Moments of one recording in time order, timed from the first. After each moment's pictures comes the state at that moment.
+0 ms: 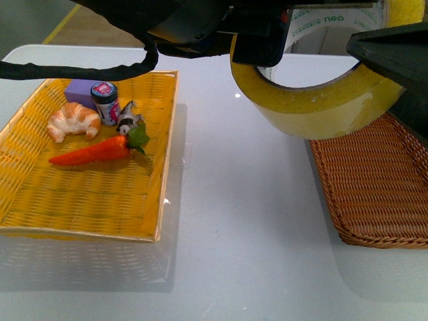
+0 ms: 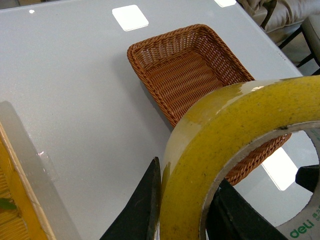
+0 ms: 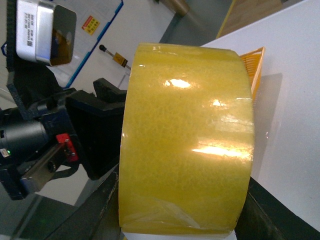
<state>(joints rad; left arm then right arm) -0.61 1.67 0.98 0.16 0.19 -0.17 0.20 1.41 0.26 1.07 -0.58 0.74</state>
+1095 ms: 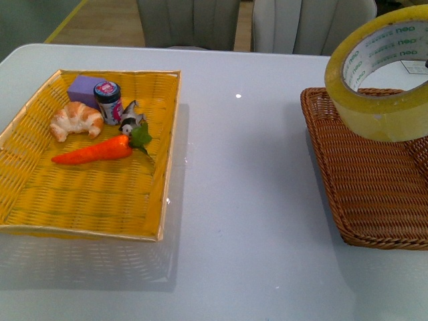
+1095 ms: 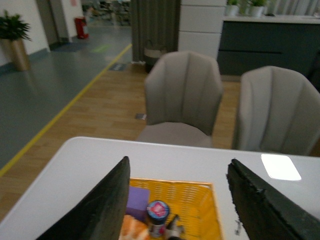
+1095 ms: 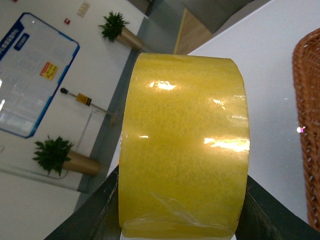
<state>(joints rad) -0.25 1.23 0.47 0.77 -0.25 -0.02 -0.10 1.60 0.30 1.15 -0.62 0.76</state>
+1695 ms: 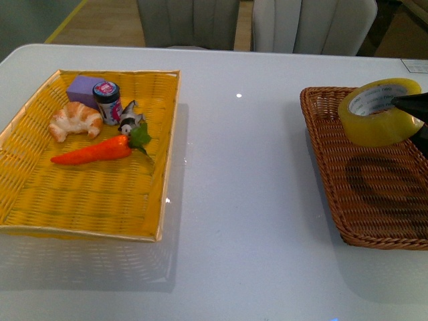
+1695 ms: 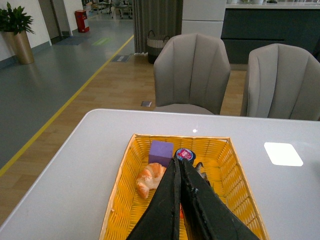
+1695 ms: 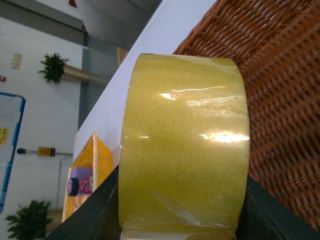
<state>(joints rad) -0.09 0.86 0.12 0.73 -0.09 -0.01 -0.23 2.22 0.78 1.10 -0.52 0.85</state>
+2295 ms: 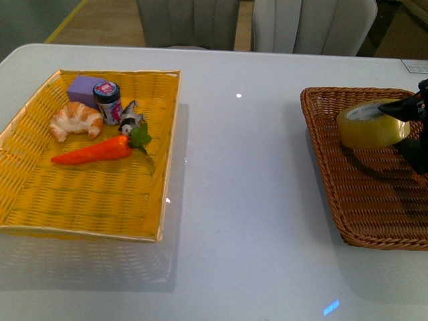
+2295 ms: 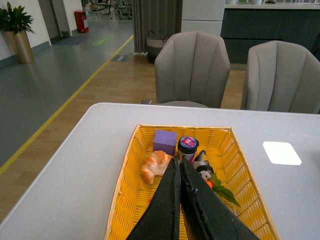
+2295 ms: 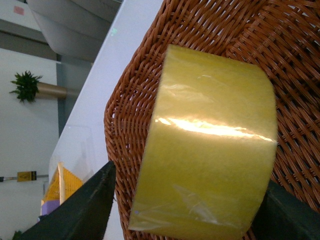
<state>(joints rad) 0.00 0.57 0.01 0.56 0.00 -0.01 -0.22 2.37 0.97 0.97 -0.41 0.88</state>
